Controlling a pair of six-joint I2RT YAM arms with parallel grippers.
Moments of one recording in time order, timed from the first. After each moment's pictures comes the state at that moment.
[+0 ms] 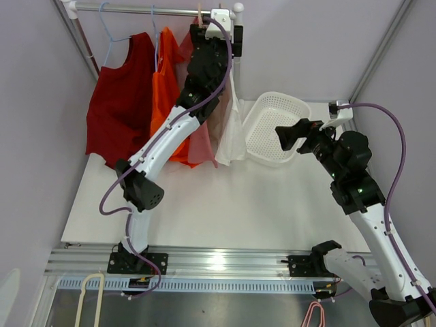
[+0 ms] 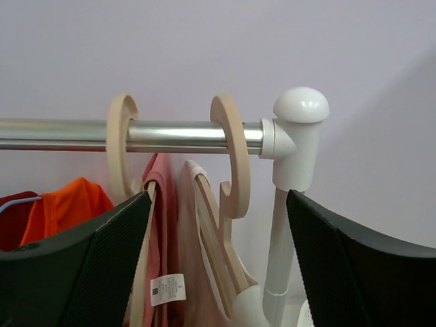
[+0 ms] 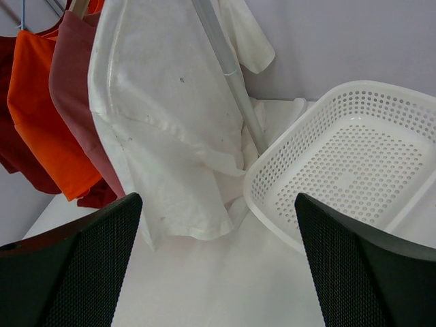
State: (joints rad) left arm -0.67 2.04 2.33 0.12 -0.57 0.22; right arm 0.34 0.87 1.07 -0.22 -0.09 0.34
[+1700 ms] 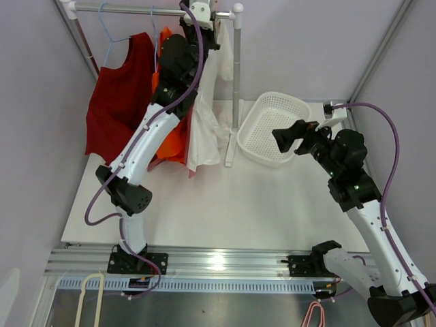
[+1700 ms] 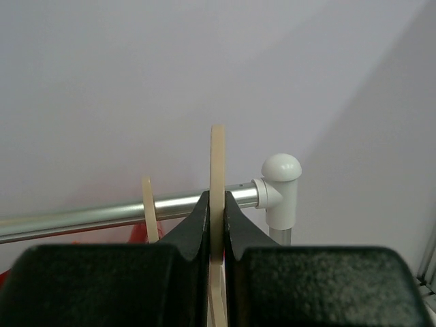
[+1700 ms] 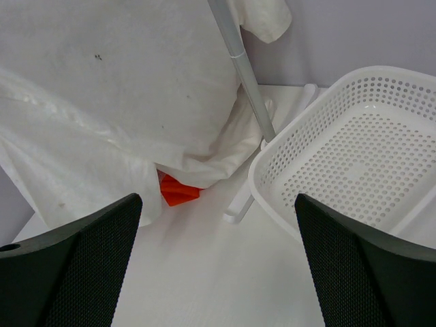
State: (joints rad) left arm -0.58 1.94 2.32 0.10 -0.28 0.20; right arm 0.33 0.90 1.04 -0.21 -0.15 0.34
